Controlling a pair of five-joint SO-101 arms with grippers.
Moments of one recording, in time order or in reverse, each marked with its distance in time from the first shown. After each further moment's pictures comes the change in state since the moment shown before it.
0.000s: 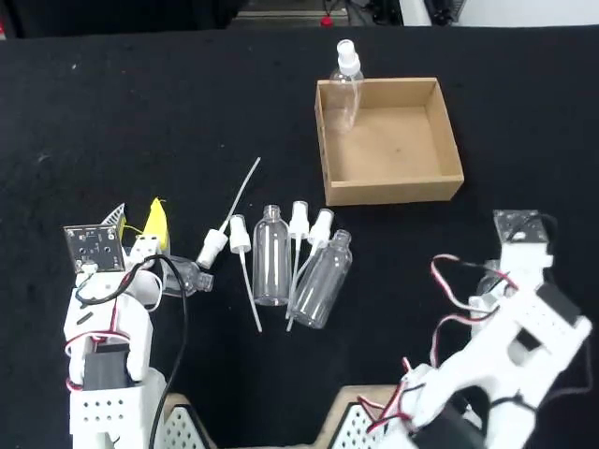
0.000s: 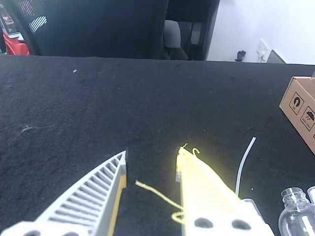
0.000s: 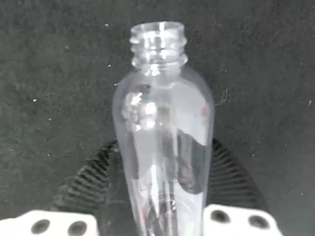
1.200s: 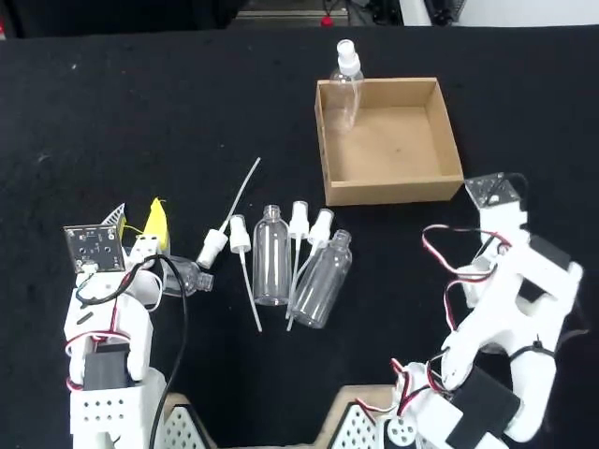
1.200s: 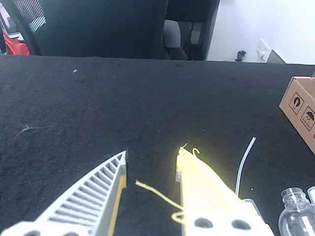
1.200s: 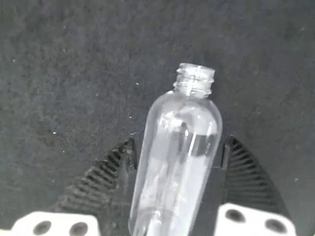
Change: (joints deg) left arm 0.0 0.0 0.0 0.0 0.0; right arm -9.7 13.5 -9.5 -2.5 4.3
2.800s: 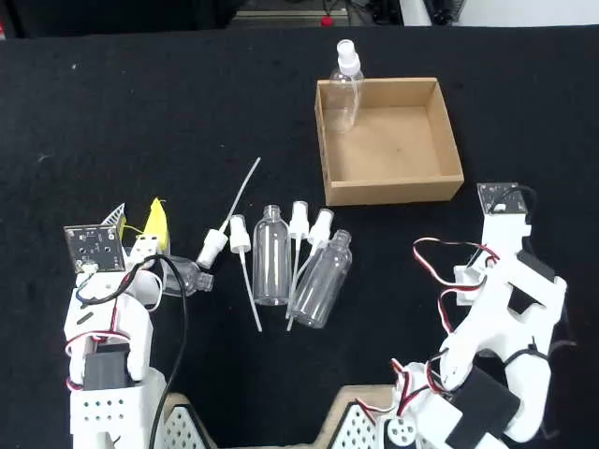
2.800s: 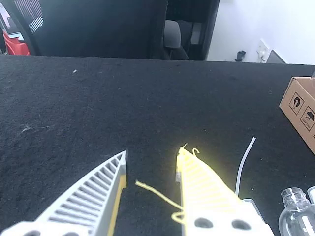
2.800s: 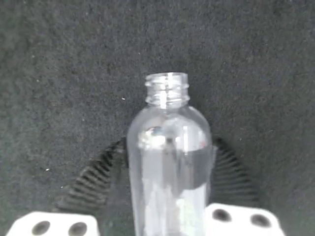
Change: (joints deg) left arm 0.0 0.0 0.0 0.0 0.0; right arm 0.0 0.0 6.8 -10.5 -11.9
